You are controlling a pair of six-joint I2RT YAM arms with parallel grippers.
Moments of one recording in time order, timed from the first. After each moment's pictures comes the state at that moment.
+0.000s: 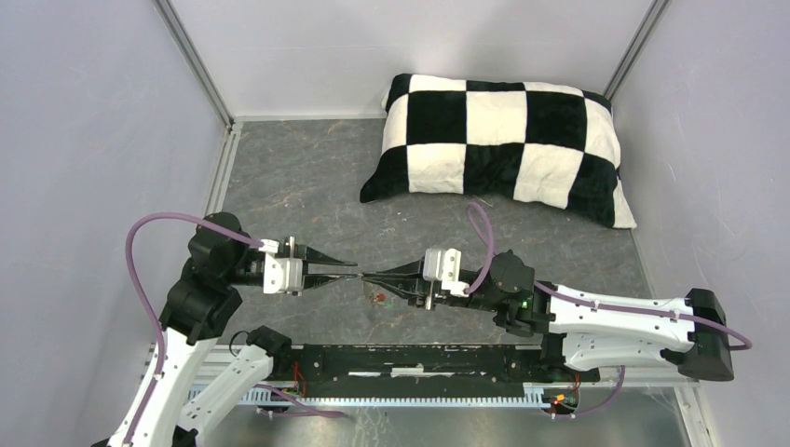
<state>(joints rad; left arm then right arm) -0.43 0.61 1.00 -0.58 1.13 0.58 1.33 1.04 0.78 0.53 -0.14 -0.21</state>
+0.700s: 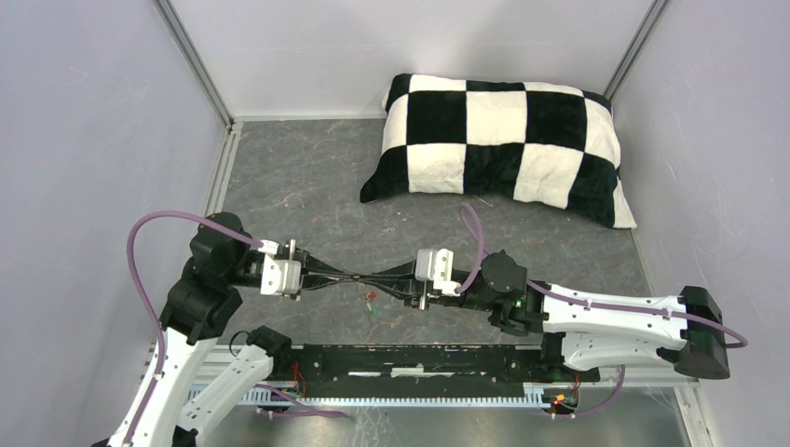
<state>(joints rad) -0.43 0.61 0.99 -0.60 1.19 0.56 1.33 1.07 0.78 0.54 -0.14 -0.21</state>
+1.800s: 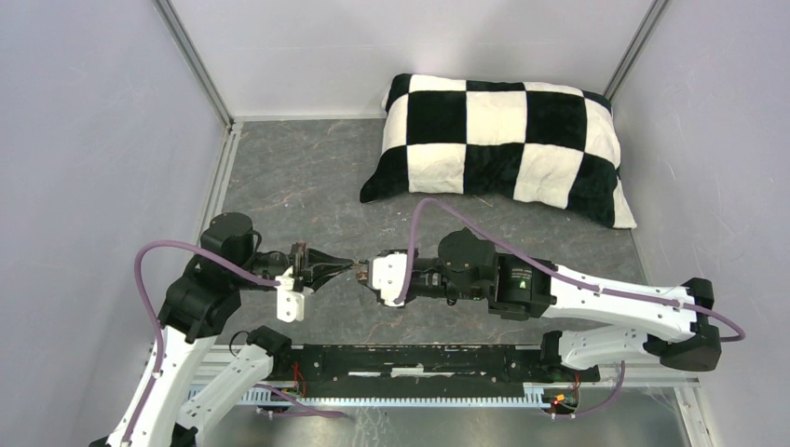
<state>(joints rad) -0.43 0.63 1.02 -0.83 1.02 1.16 1.35 1.18 1.17 -0.18 -0.05 -0.50</state>
